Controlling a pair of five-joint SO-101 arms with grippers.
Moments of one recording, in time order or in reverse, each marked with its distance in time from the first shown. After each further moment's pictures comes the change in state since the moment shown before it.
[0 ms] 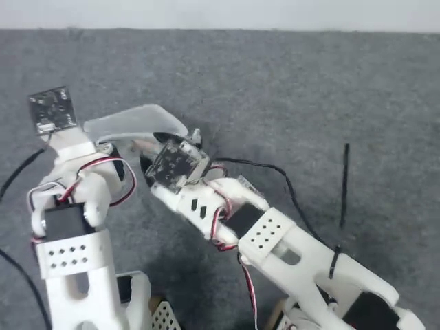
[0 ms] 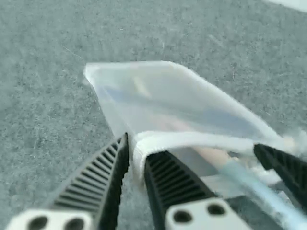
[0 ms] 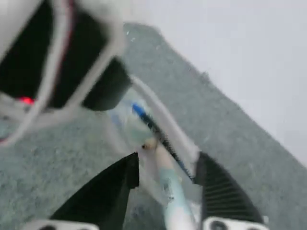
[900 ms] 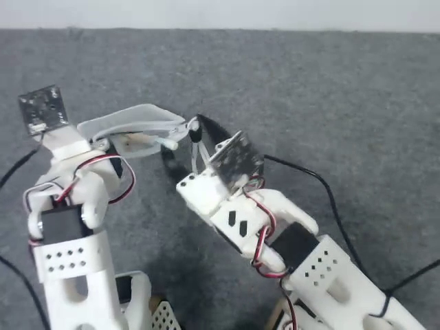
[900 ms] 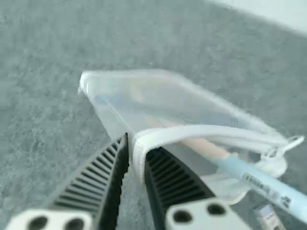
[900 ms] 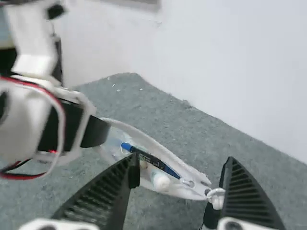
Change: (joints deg) left arm 0.1 0.0 -2.0 0.0 3.7; right arm 2.5 -28.5 0.3 17.9 -15.7
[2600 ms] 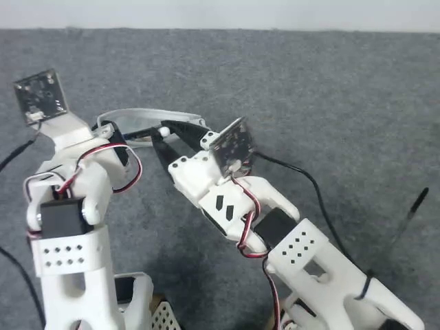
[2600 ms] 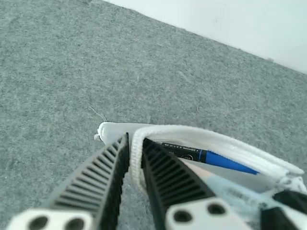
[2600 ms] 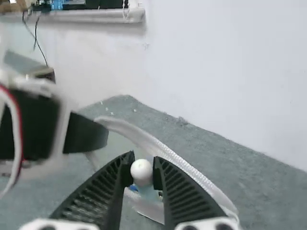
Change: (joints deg) left arm 4.8 4.0 -6.9 0.0 4.7; right arm 1.8 11.3 1.6 -17.9 -3.2
